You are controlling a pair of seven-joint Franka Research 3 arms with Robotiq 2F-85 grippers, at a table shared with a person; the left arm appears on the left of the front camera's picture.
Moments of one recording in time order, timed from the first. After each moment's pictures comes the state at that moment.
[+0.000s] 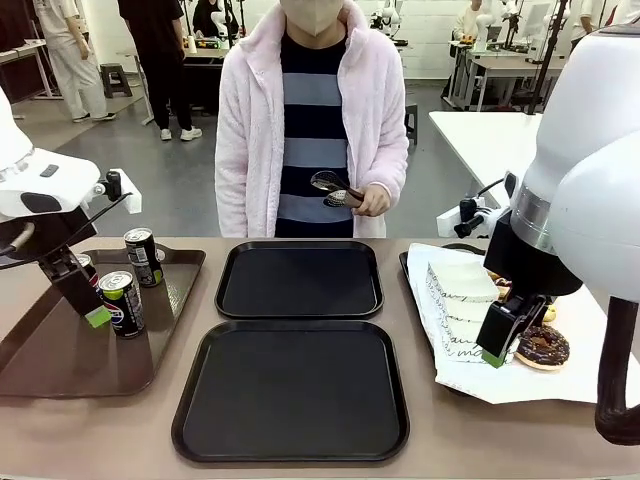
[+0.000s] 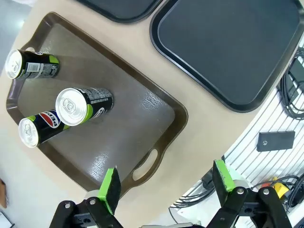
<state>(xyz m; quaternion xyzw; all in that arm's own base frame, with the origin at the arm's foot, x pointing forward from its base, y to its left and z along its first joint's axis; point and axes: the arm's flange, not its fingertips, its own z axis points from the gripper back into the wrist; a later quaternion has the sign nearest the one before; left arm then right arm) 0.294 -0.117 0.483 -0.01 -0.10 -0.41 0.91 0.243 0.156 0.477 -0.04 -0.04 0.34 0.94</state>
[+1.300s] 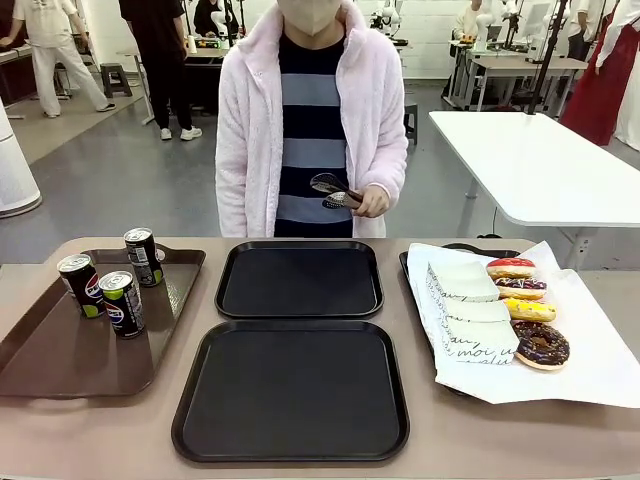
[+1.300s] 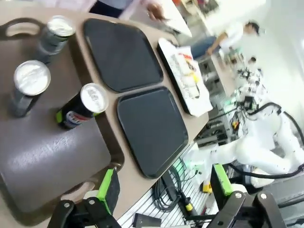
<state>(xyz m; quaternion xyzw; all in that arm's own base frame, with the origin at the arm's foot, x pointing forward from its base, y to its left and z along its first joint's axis) 0.296 0.129 0.443 -0.50 -0.21 -0.08 0.83 0.197 -0.184 0.412 0.62 -0.19 0.07 0.76</state>
